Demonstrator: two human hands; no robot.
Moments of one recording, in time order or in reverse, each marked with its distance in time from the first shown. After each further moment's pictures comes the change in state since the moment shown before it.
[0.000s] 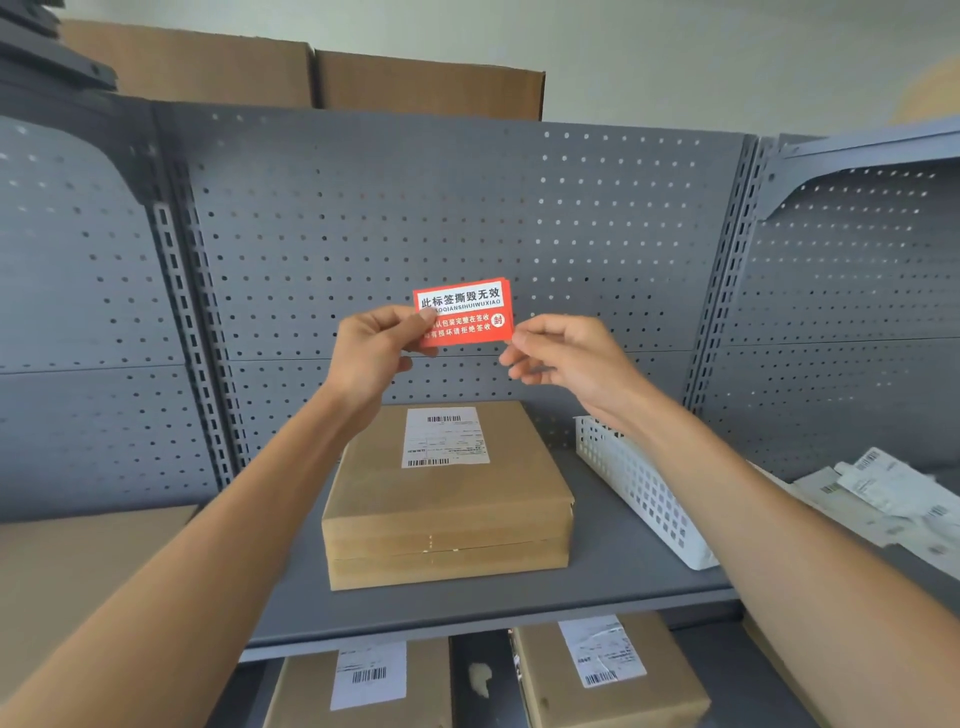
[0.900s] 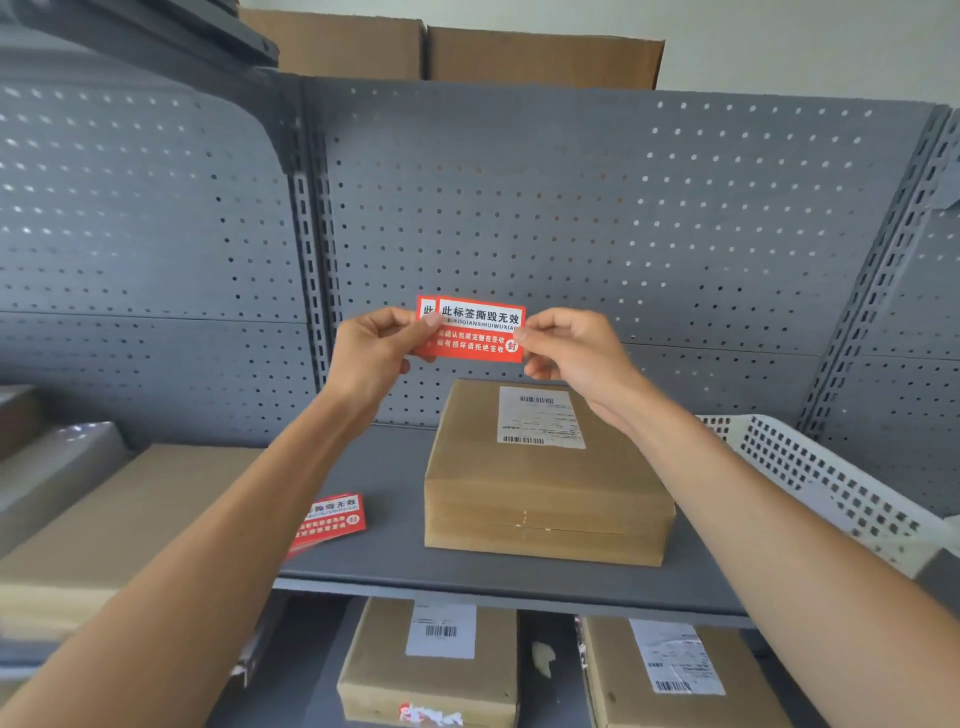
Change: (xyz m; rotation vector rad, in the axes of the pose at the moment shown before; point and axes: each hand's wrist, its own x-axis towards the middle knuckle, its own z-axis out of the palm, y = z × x) left_hand -0.037 -0.009 -0.088 0.081 0.209 -0.053; right_hand 0.030 0.004 0.093 0.044 -0.061 0.027
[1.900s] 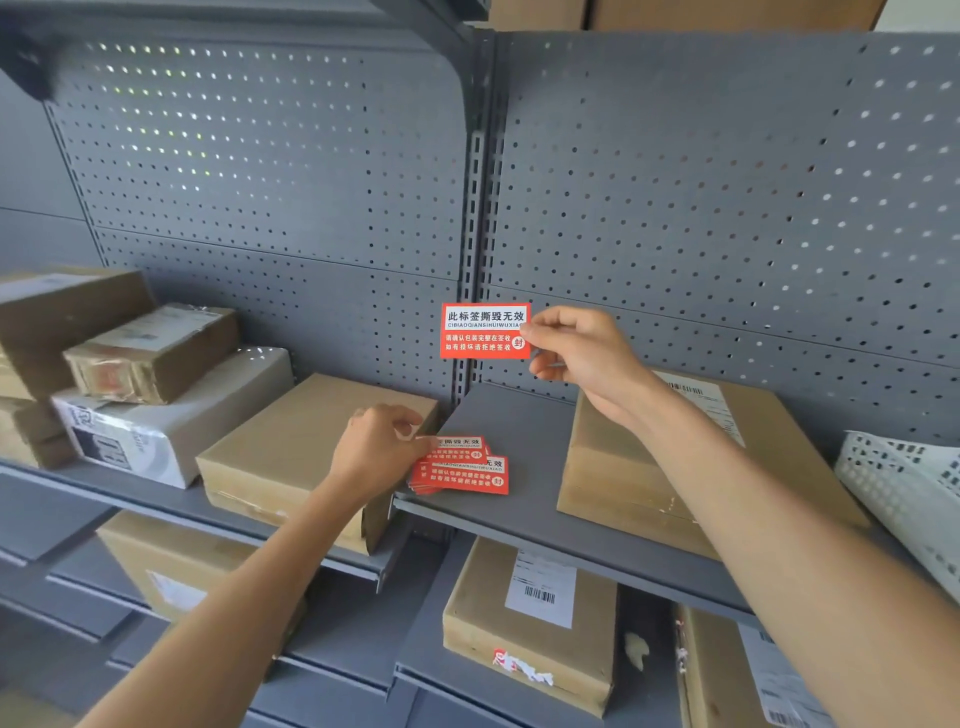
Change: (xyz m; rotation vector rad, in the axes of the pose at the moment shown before) left_hand -0.090 -0.111 -0.149 0.882 0.184 -0.238; right_hand 0.006 -0.004 0.141 0.060 -0.280 0.054
